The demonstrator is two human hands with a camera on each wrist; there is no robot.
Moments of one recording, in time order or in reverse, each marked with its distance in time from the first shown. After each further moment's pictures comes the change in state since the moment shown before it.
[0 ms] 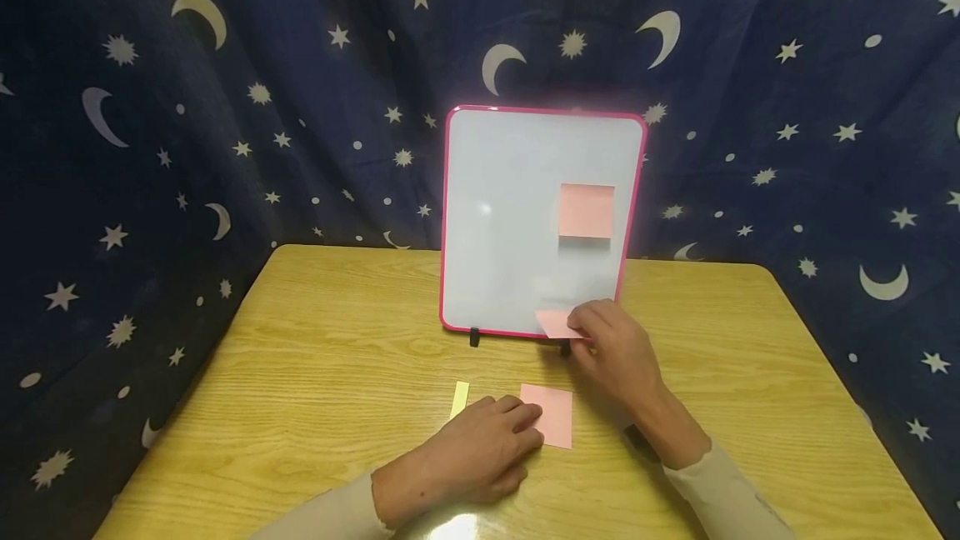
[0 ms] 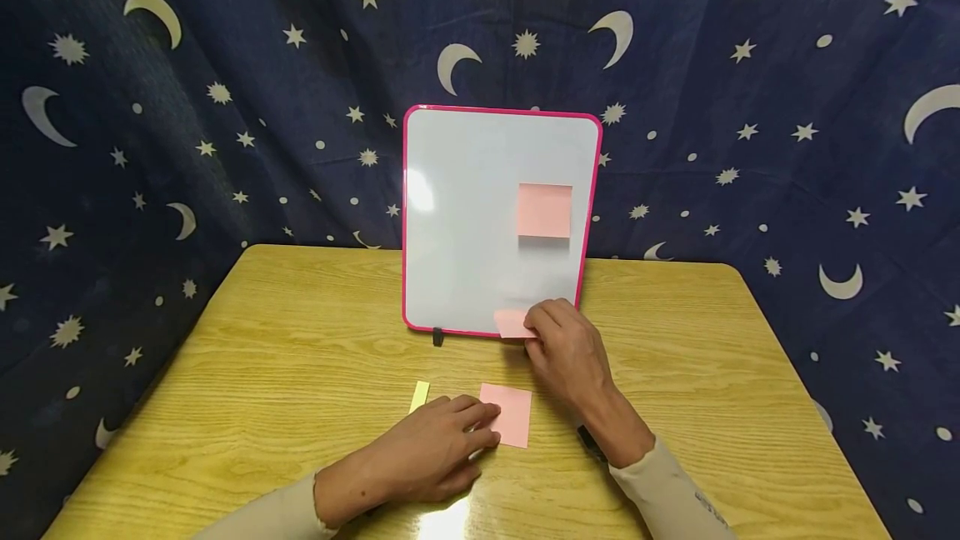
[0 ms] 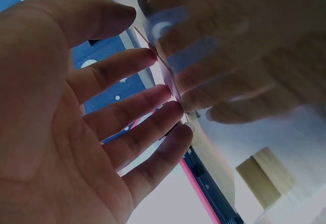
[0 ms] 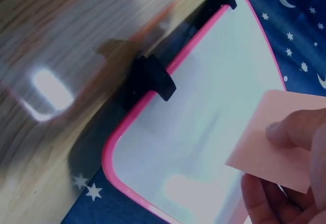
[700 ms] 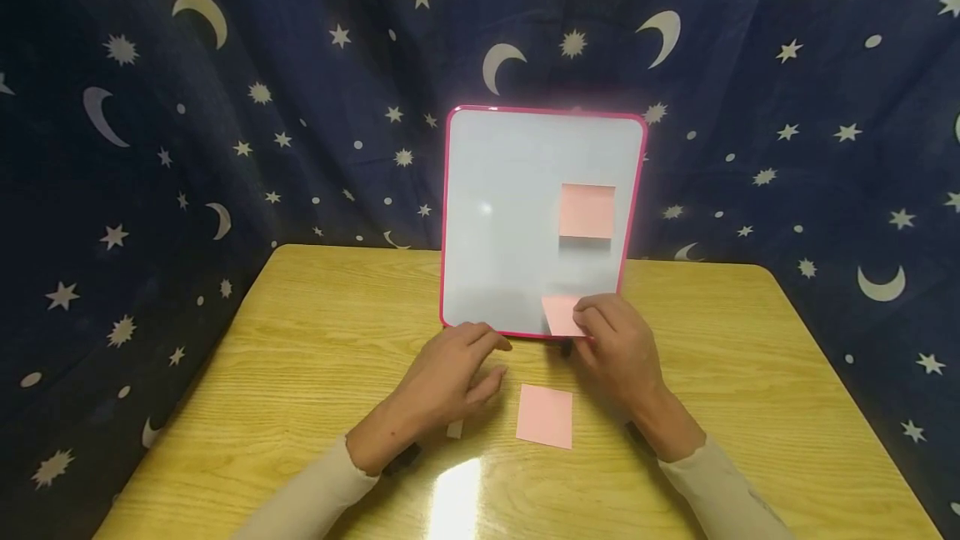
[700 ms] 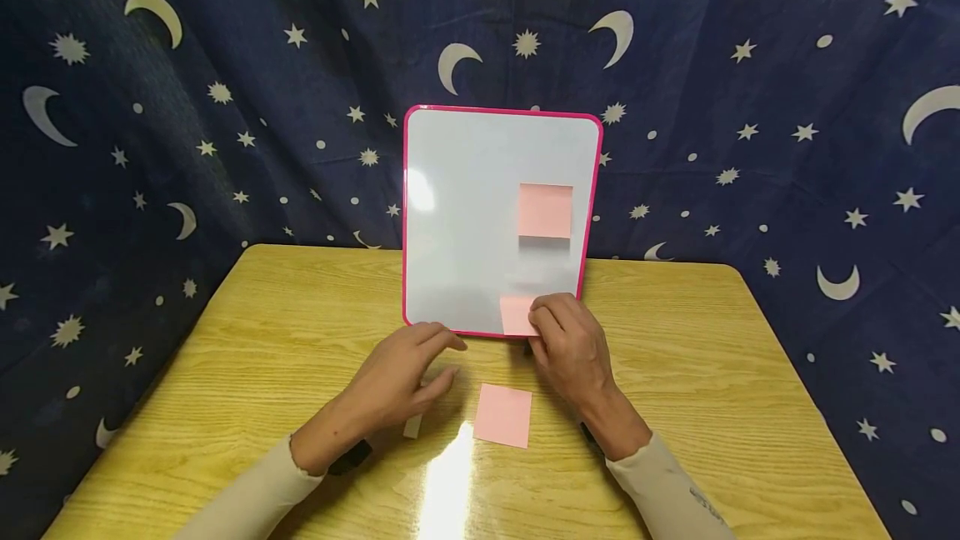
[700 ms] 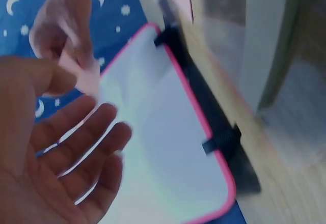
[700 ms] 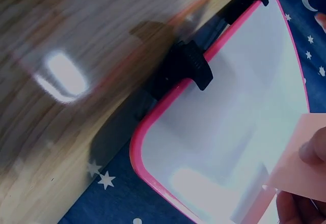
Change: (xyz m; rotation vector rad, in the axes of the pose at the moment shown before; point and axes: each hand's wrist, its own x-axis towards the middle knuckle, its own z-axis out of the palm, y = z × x) left_hand 0.006 -0.064 -0.031 -0.198 0.278 -0.301; right_hand 0.003 0.005 0.005 -0.030 0.134 -0.087
